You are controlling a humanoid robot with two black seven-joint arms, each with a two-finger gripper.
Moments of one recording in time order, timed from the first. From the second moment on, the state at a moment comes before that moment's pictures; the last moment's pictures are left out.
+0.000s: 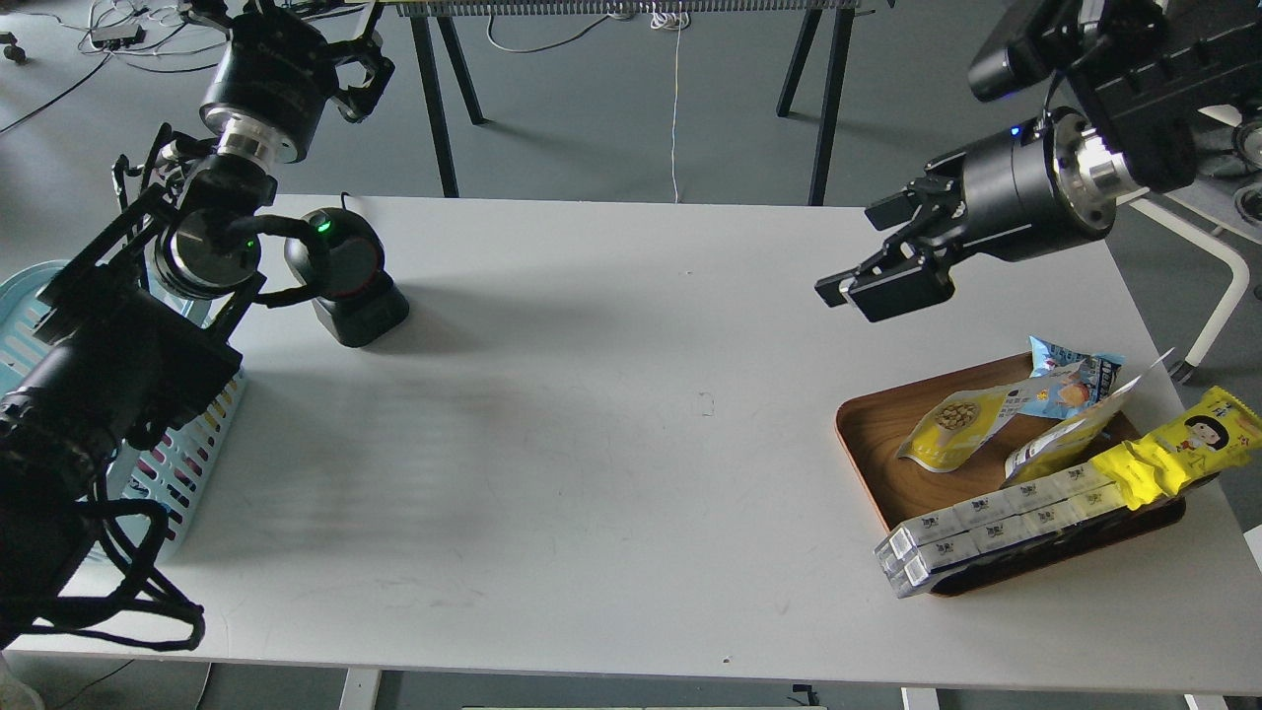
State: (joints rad) left arm -0.92 0.27 -0.87 -0.61 -0.09 -0.44 -0.29; right arm 2.18 -0.64 -1.02 1.53 -1.41 0.16 0.49
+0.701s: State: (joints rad) left arm -0.92 0.26 -0.86 -0.61 -0.08 -0.44 -0.29; right arm 2.04 -0.65 -1.22 1.51 -1.72 0.05 0.49
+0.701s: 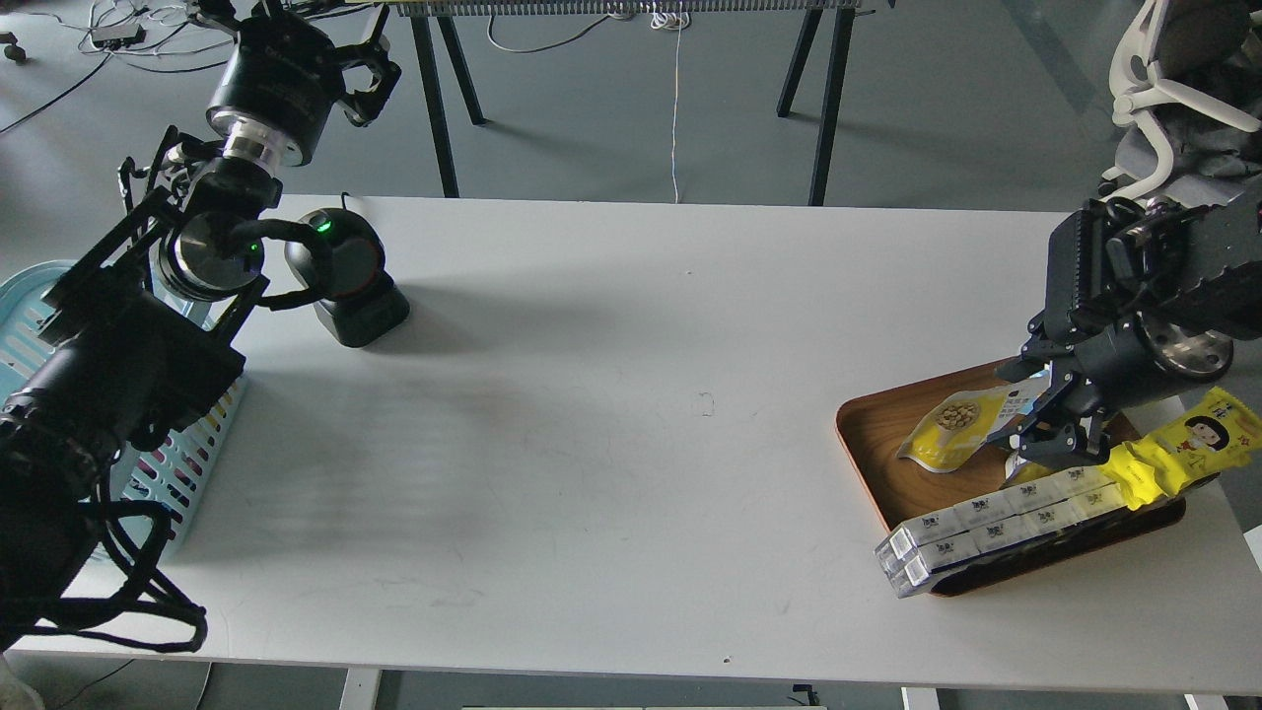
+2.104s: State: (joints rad) left arm -0.92 0.26 -0.86 -0.60 -0.08 -0.44 -0.29; right arm 2.09 -0.52 -1.08 1.43 -1.59 0.05 0.49
